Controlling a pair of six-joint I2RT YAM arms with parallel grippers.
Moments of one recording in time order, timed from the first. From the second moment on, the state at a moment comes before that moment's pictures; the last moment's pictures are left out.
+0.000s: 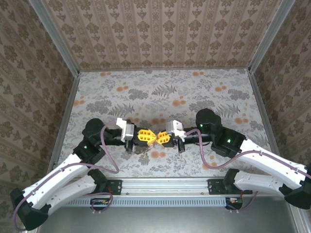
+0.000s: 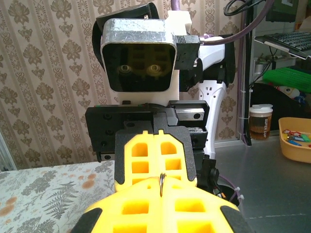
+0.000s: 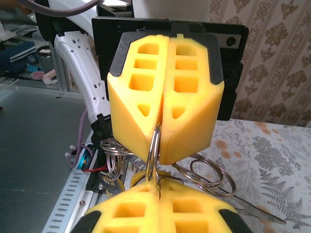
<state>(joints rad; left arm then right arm) -0.84 0.73 0.67 0.22 0.87 -0.01 0.92 0.98 0.94 -0.18 -0.58 -0.28</state>
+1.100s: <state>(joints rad) -0.84 0.72 0.67 0.29 0.89 -0.06 0.92 0.99 0.96 -0.16 -0.62 -0.25</state>
